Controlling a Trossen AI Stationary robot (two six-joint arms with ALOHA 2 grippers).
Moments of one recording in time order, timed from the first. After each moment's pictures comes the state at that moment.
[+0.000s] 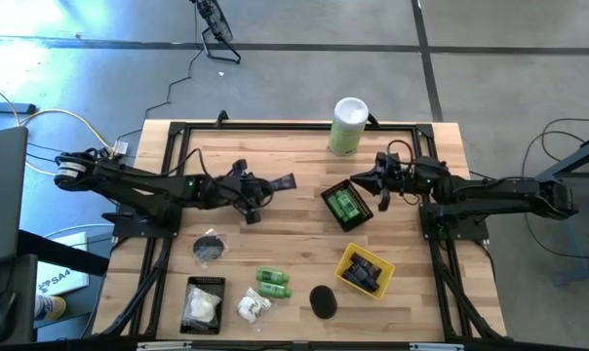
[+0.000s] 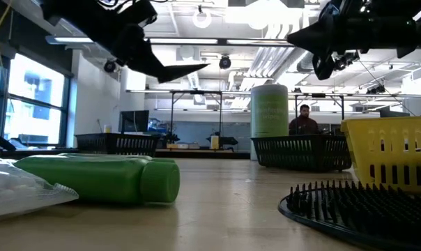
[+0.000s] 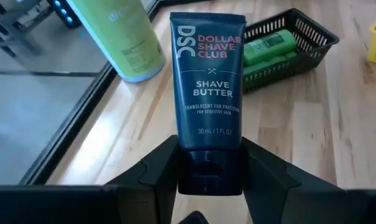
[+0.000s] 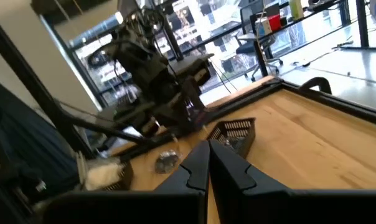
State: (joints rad) left arm -0.05 1.18 0.68 0.02 -0.44 0.05; right arm -0.23 0.79 0.31 0.50 -0.13 0.43
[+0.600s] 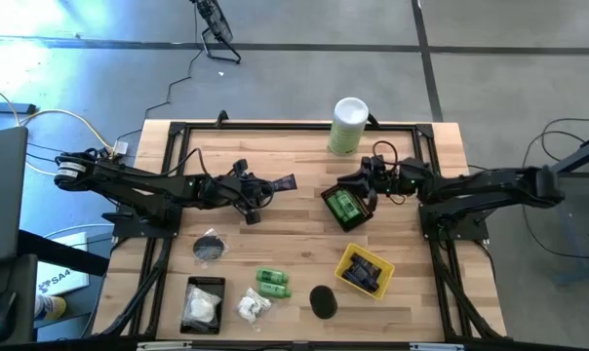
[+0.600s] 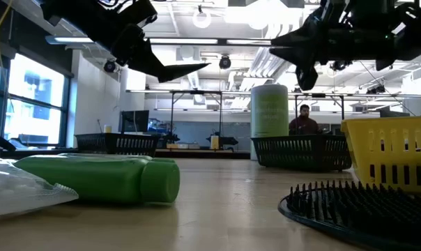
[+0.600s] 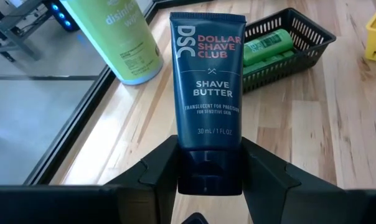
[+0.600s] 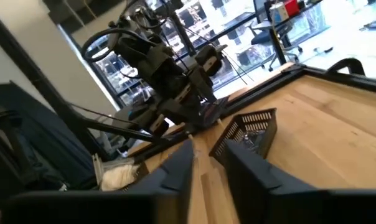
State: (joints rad) left arm -0.05 1.18 0.68 0.03 -0.43 0.07; right arm -0.23 1.08 0.31 0.81 -0.20 0.52
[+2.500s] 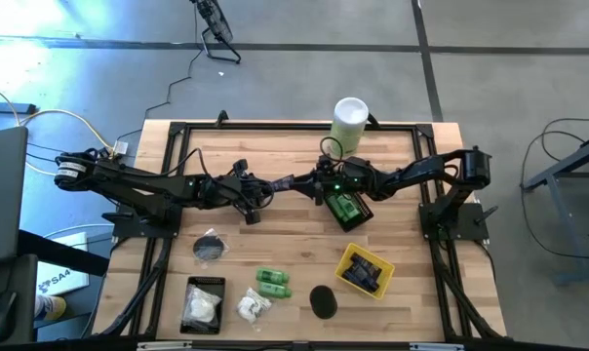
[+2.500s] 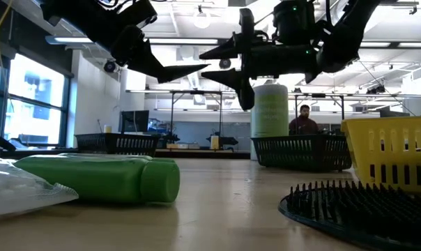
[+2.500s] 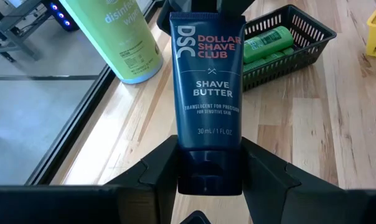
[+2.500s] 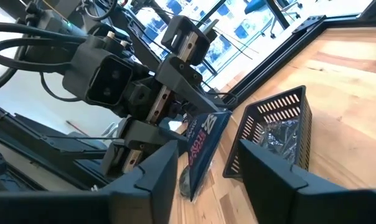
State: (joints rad) left arm -0.05 1.18 0.68 0.02 -0.43 0.08; right arm -0.18 1.72 0.73 0.98 -0.16 0.76
